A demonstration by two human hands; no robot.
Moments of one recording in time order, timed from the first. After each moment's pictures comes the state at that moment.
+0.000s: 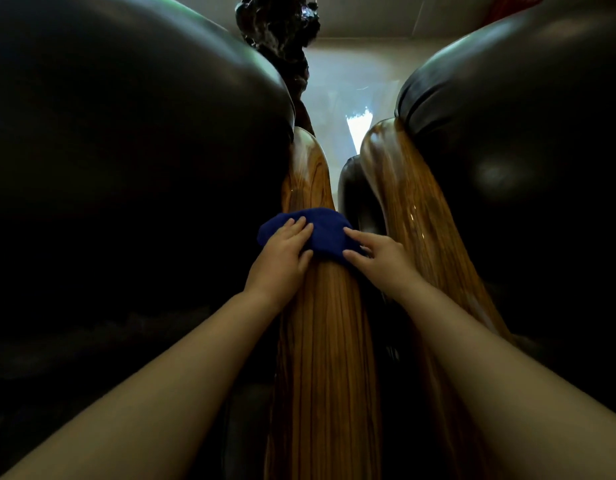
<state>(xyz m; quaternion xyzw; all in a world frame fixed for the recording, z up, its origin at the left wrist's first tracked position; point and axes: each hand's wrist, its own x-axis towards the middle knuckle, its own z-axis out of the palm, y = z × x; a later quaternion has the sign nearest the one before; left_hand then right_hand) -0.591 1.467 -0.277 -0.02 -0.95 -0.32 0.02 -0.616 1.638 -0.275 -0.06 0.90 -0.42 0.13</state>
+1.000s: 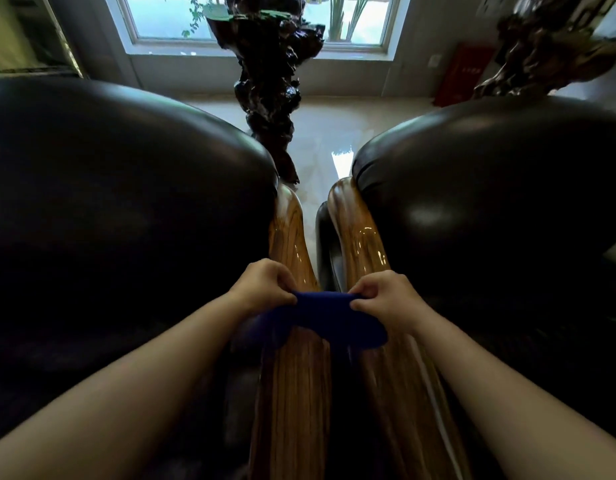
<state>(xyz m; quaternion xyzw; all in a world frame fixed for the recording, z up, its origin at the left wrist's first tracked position) -0.495 1.474 -0.107 -0.02 -0.90 -0.40 -0.16 -0.495 1.700 -0.107 -0.11 0.92 -0.34 0.18</state>
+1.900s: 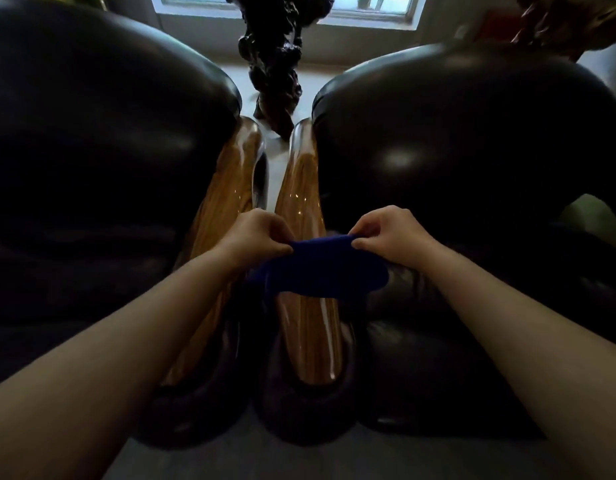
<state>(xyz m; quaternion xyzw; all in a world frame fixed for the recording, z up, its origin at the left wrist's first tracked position) -0.324 1.708 -0.082 0.02 -0.91 -0.39 -0.09 -0.383 1.933 -0.074 -0.22 0.91 -0.32 0.15</state>
